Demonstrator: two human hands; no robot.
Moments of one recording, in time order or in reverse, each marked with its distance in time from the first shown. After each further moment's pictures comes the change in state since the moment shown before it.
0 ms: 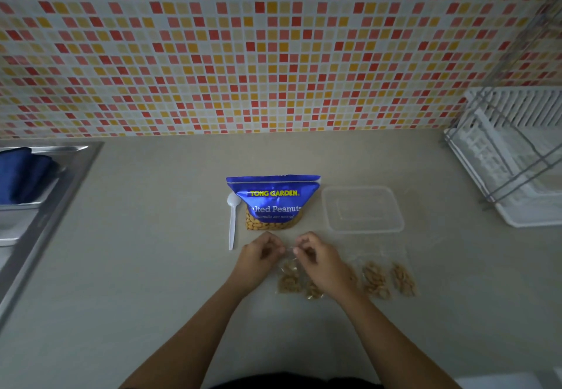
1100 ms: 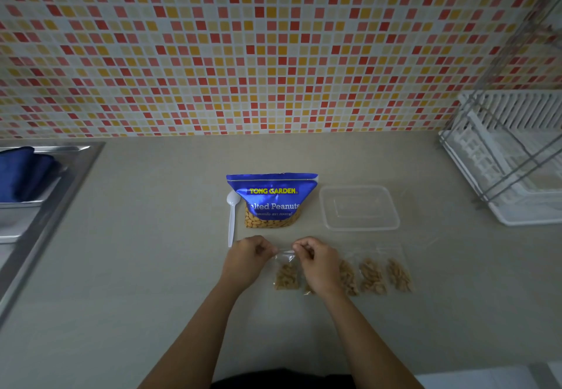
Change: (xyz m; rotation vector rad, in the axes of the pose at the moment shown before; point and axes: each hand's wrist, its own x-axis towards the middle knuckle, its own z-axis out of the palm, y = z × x) left_hand -0.009 0.005 -0.013 0.267 0.108 -0.057; right_hand -0.009 -0.008 0.013 0.053 0.200 0.132
